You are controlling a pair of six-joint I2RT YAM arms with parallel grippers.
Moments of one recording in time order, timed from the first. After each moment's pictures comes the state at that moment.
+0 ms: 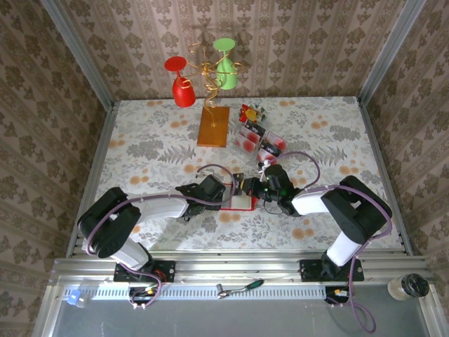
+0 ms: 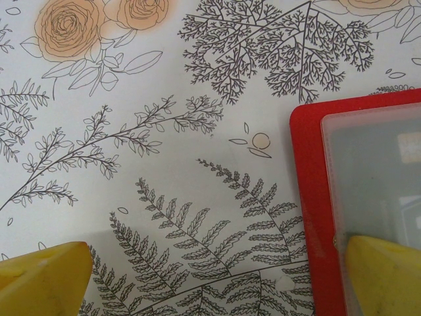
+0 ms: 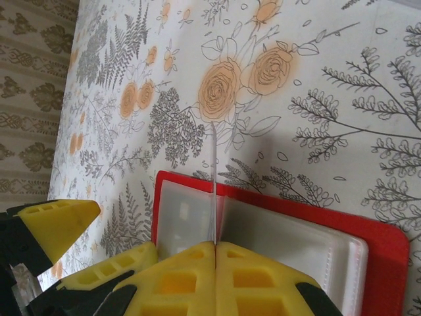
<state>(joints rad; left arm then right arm) -0.90 1.54 0.70 -0.27 -0.45 -0.54 0.59 1.66 0.54 0.57 -0.25 0.87</state>
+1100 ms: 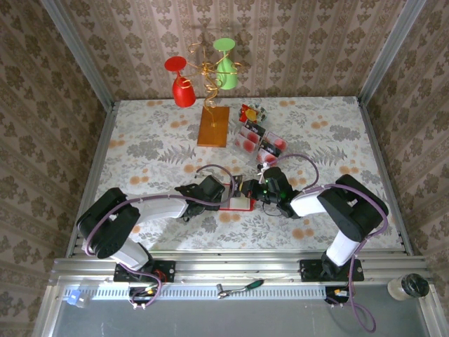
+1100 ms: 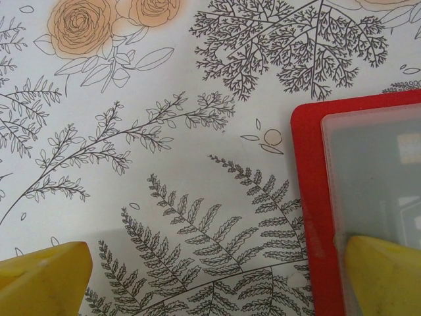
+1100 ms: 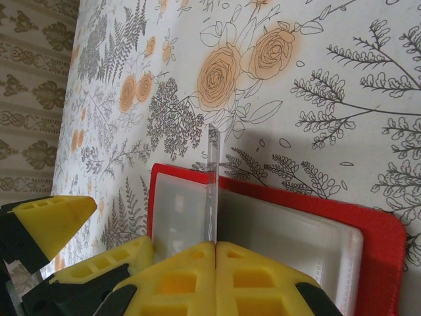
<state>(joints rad) -0.90 1.54 0.69 -0.28 -0.46 -0.54 0.60 1.68 0.52 0.62 -0.25 0.90</state>
